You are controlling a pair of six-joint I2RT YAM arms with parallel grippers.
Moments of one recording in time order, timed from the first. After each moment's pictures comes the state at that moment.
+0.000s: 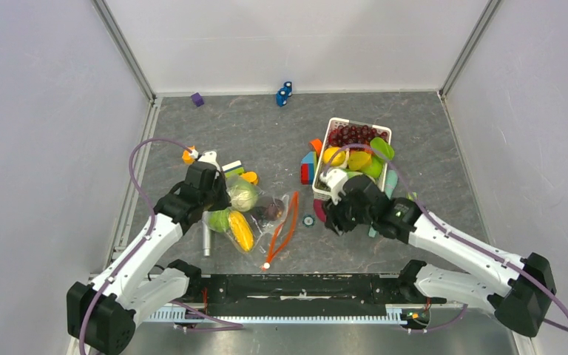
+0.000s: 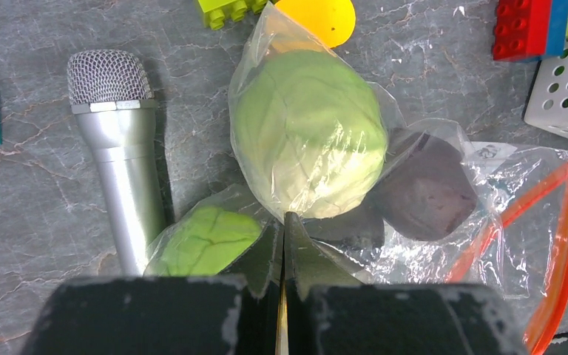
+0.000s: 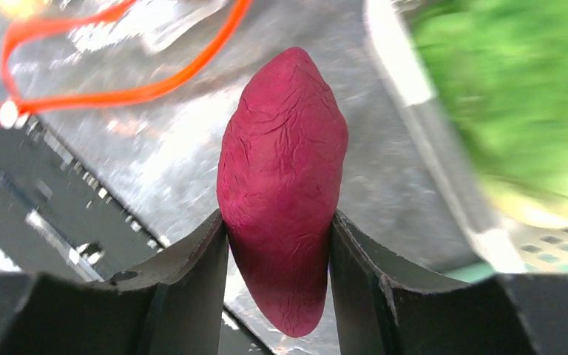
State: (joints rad) left arm -0.39 0.94 0.69 -0.55 -0.10 -0.45; right arm 0.88 1.00 0.73 -0.53 -0.04 0.10
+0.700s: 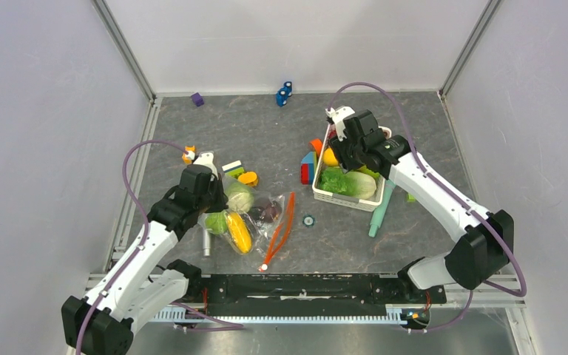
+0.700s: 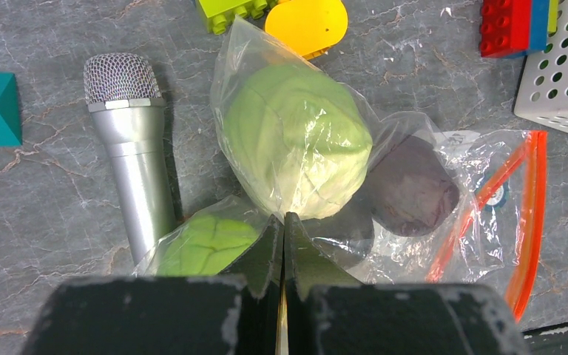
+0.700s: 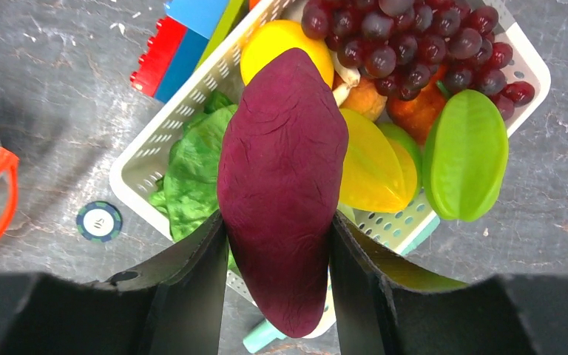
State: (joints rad) left arm -0.39 0.85 0.69 -0.60 -0.10 -0.42; right arm 0.54 1.42 1.28 -0.68 0.16 -0.06
